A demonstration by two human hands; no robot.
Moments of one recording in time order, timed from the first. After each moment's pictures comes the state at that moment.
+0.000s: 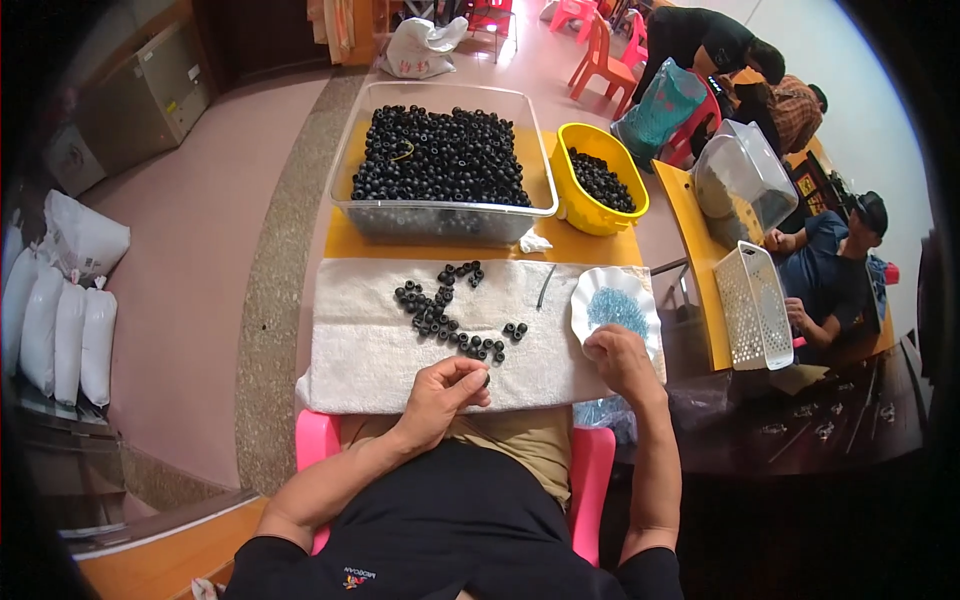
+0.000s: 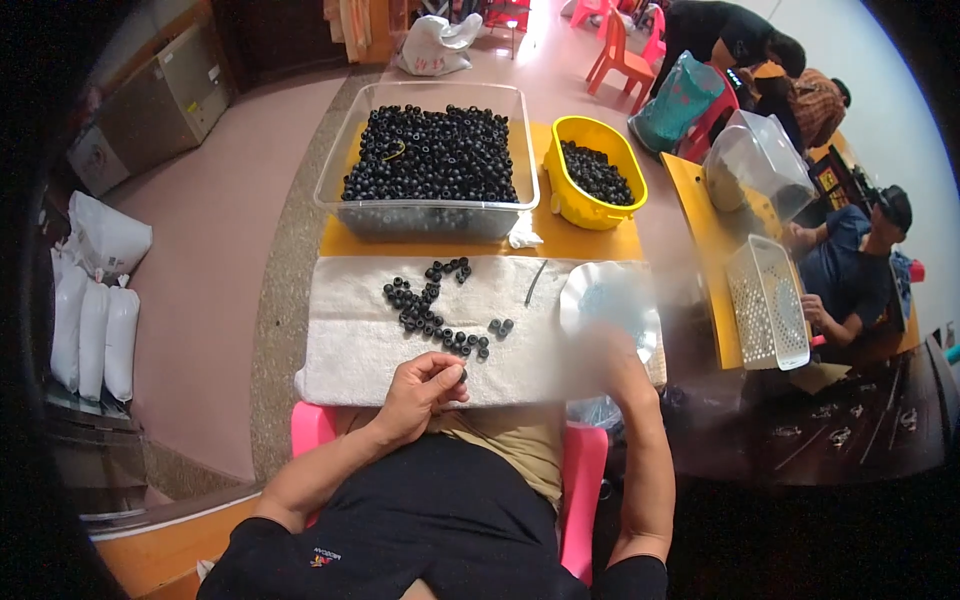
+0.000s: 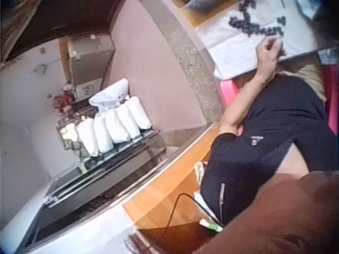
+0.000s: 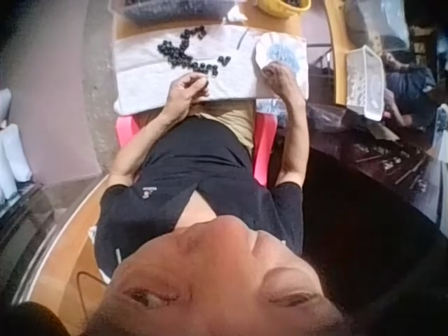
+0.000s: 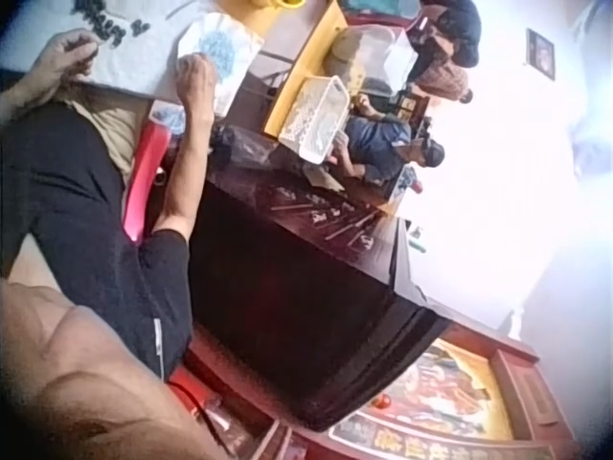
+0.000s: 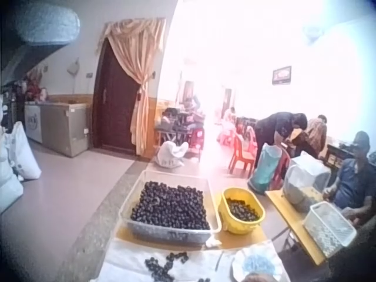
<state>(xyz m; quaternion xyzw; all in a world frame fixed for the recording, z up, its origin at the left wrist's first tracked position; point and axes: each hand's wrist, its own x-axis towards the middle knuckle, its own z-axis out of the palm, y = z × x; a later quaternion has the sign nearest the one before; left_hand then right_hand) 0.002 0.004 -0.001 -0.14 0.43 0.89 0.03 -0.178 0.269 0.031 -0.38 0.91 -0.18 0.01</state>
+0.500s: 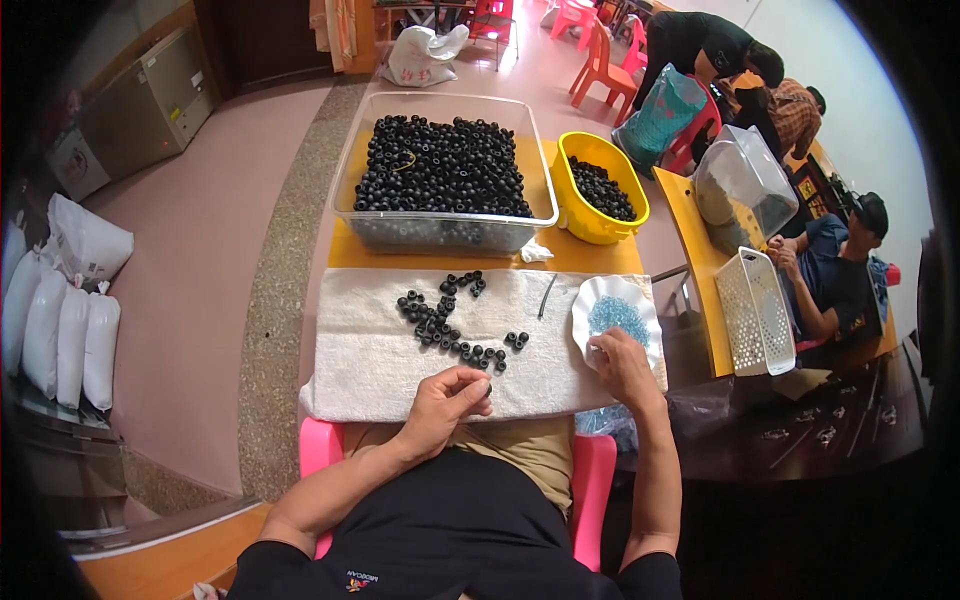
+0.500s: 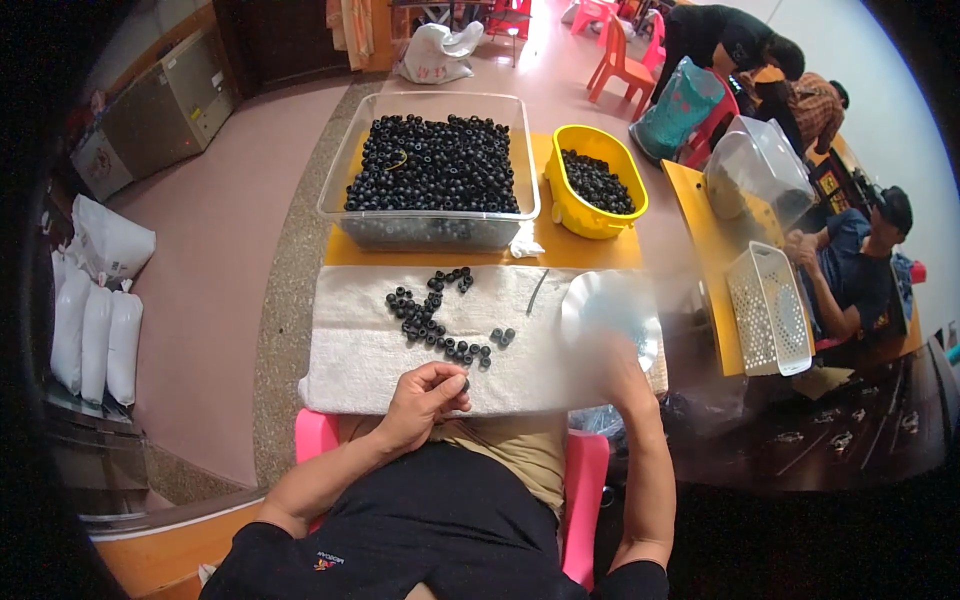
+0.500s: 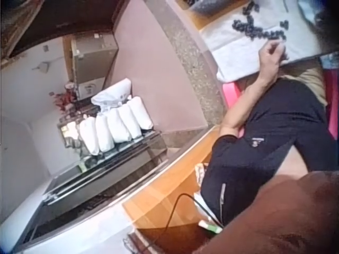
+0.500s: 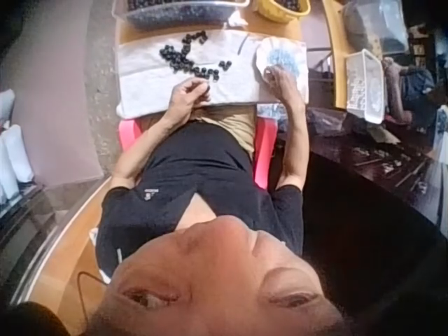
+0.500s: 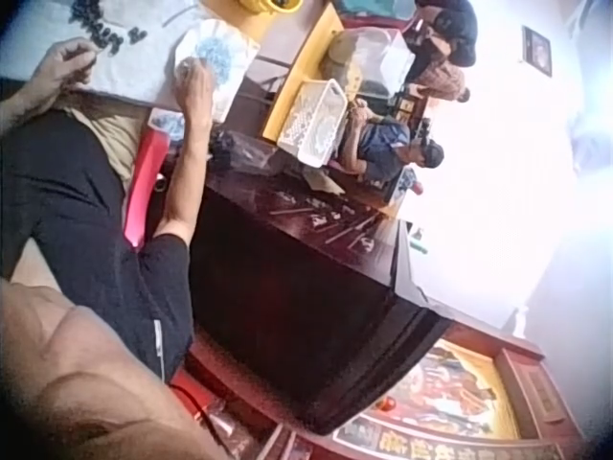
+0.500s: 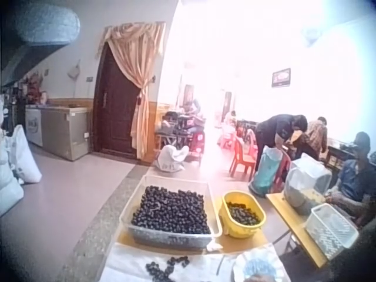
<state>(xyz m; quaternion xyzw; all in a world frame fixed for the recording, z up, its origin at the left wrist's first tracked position) 0.002 0.004 0.000 -0.13 0.43 0.89 0.03 -0.179 0.271 0.033 -0.36 0.92 -0.18 0.02</state>
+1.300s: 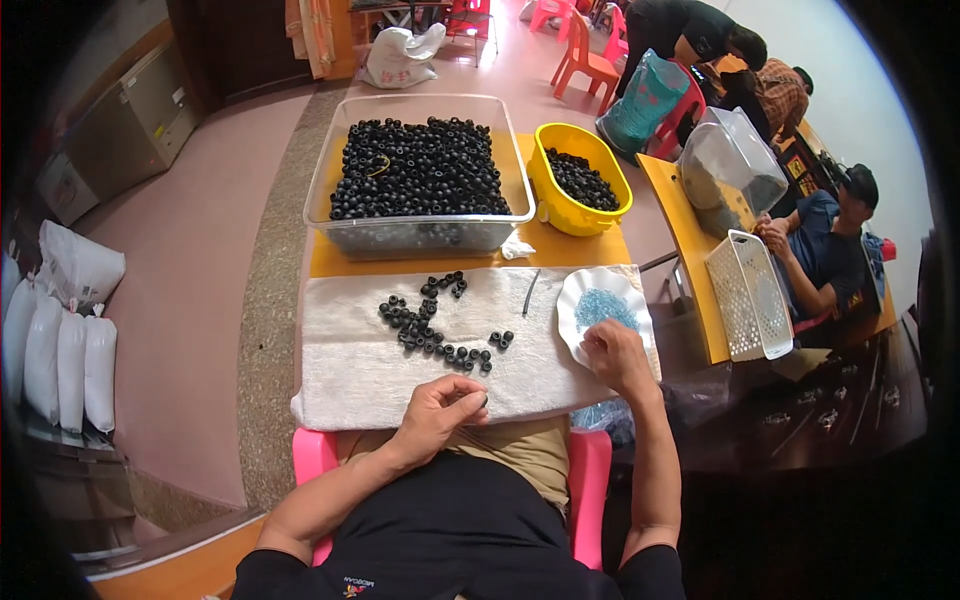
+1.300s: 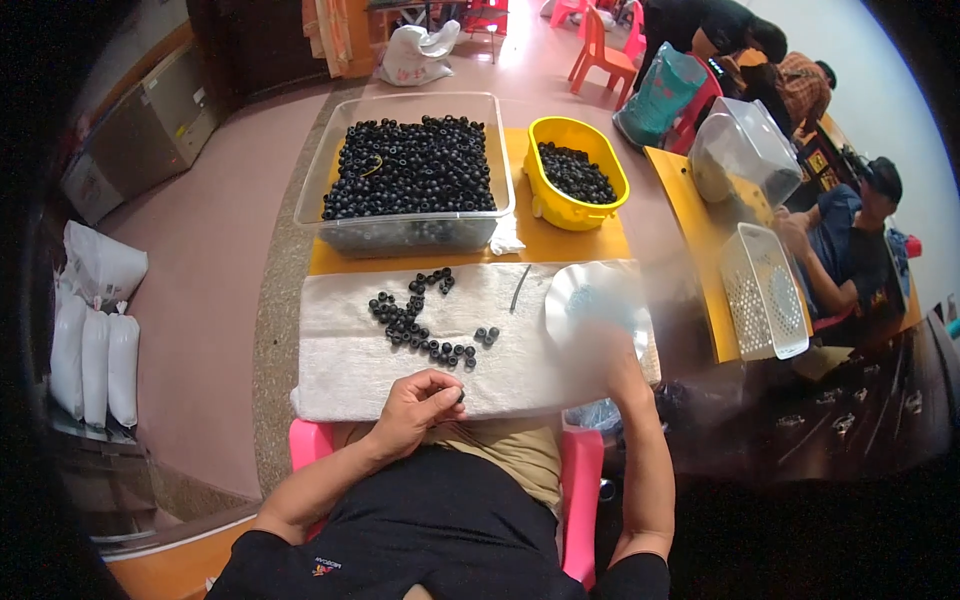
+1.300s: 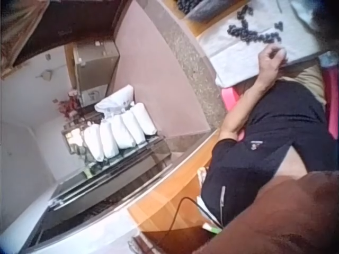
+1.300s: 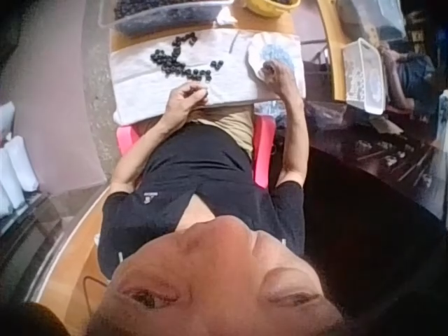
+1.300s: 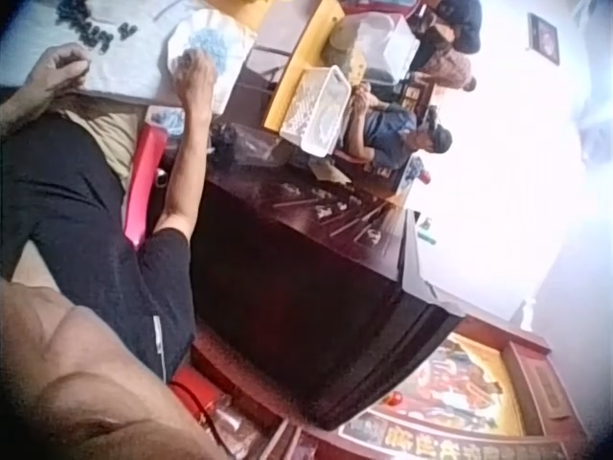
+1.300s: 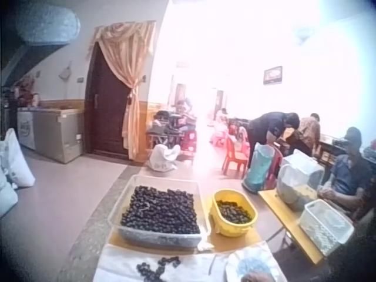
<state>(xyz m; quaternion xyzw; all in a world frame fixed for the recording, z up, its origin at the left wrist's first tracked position) 0.000 0.008 0.003 -0.09 0.46 0.88 0.06 -0.186 0.281 0.028 -0.36 0.90 -0.24 -0.05</state>
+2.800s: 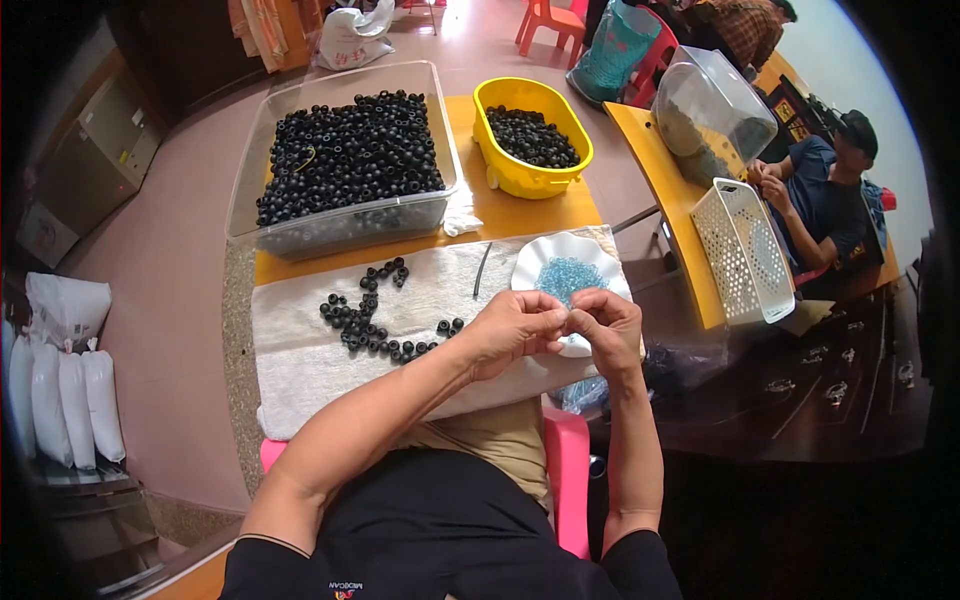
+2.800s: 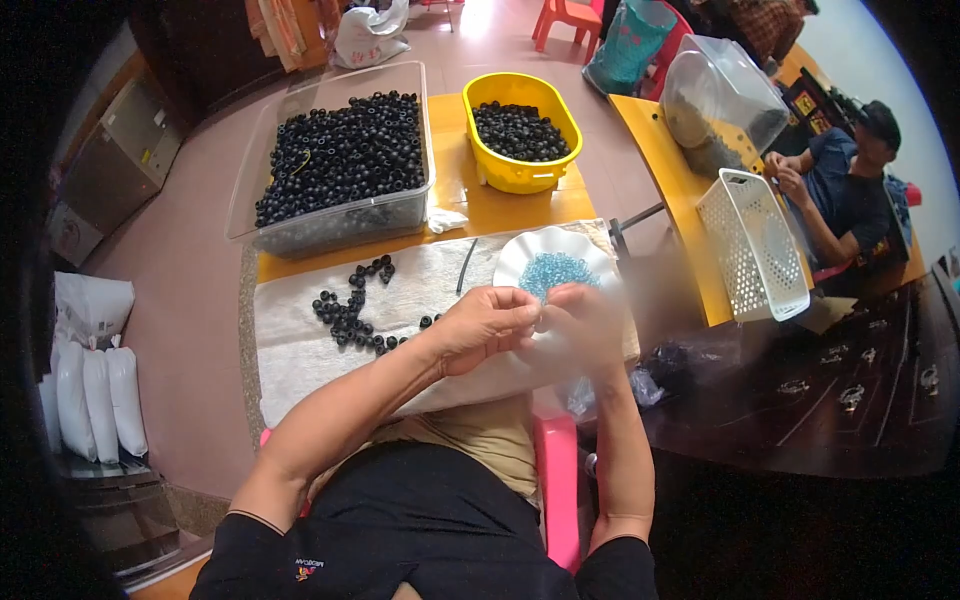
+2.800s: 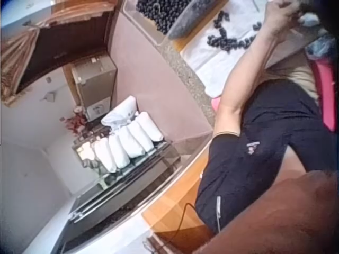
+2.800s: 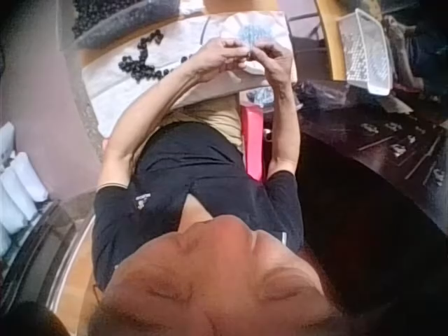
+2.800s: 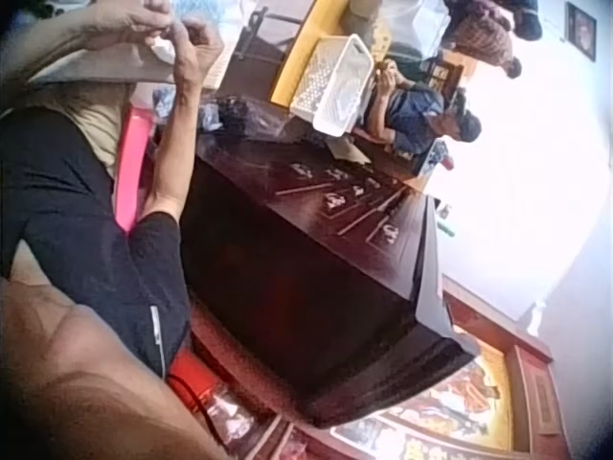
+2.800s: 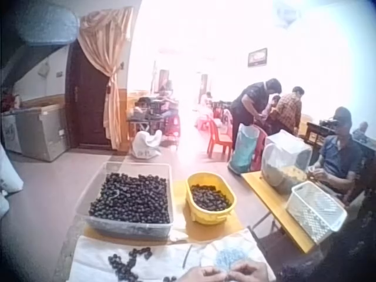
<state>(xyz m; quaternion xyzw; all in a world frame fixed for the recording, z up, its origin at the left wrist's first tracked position) -0.158 0.097 0.033 -0.02 0.40 0.87 0.29 -0.192 0.299 0.011 -0.16 0.69 -0.70 0.06</state>
